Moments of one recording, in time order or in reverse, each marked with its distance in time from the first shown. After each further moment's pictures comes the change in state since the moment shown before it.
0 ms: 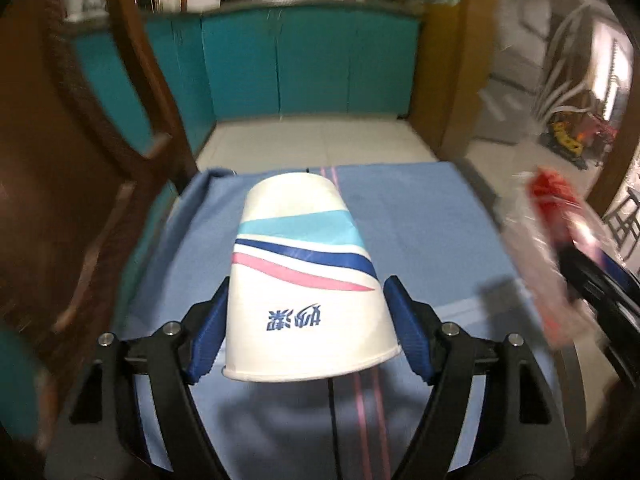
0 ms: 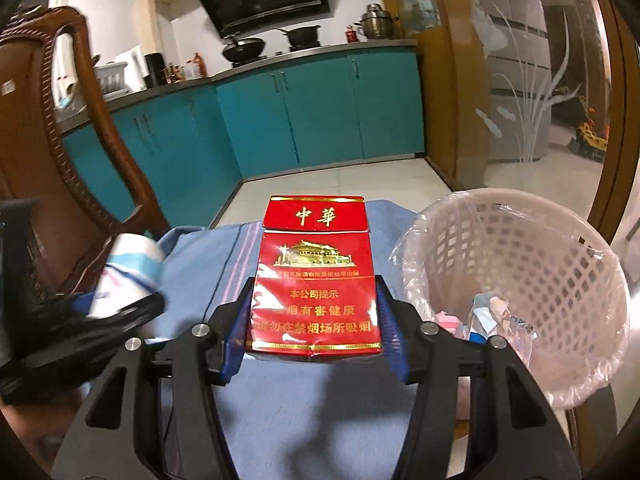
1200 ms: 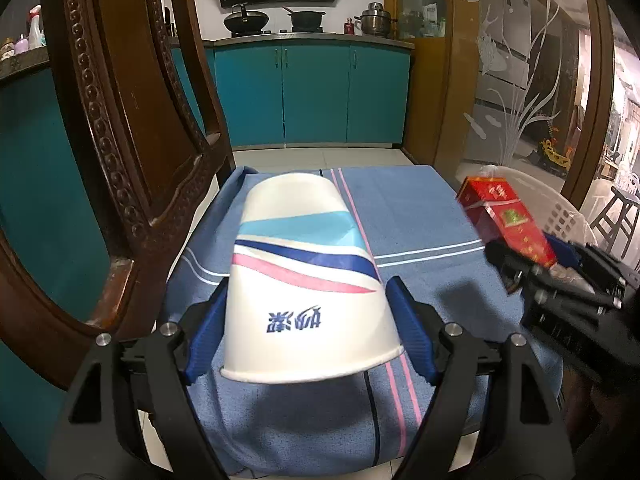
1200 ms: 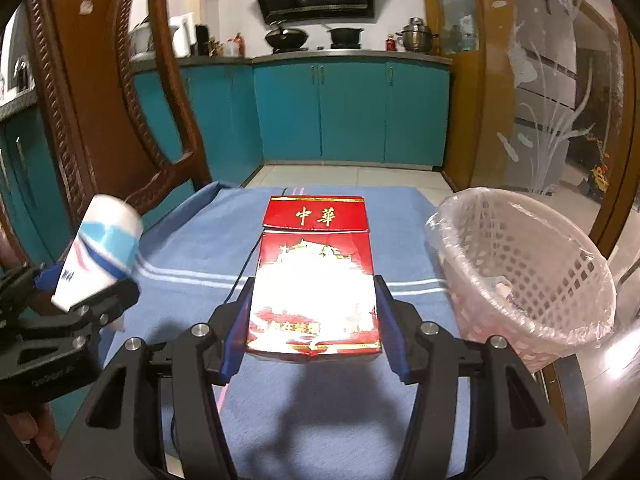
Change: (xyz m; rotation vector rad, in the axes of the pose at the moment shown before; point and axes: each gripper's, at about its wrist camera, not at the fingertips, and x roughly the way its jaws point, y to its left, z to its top) left arm -0.078 0.018 -0.074 -0.009 -0.110 -0.002; right arm -0.035 0.046 -0.039 -0.144 -0.007 -0.002
